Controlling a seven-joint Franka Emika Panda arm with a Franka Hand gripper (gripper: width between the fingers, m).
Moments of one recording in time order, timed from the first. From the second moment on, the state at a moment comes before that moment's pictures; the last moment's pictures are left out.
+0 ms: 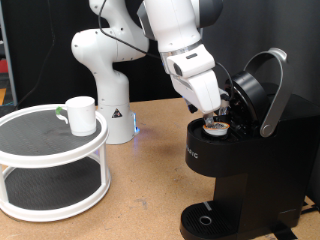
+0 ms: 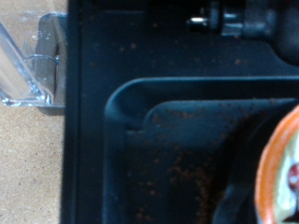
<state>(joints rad) 0.16 -0.24 0.00 -2.51 0.42 2.42 -0.87</state>
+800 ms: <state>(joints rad) 0.15 -0.28 -0.08 -2.45 0.61 2.33 -0.99</state>
